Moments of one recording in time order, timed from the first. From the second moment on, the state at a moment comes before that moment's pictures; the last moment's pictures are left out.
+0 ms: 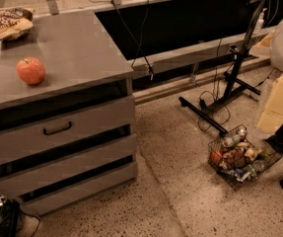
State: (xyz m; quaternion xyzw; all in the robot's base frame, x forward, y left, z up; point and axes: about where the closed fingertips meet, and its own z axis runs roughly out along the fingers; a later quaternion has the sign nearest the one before) arm 0.438 -0.216 0.980 -0.60 0.78 -0.04 0.16
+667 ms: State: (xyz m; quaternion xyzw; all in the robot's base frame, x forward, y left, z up) arm 0.438 -0.216 0.980 -0.60 0.78 -0.04 0.16
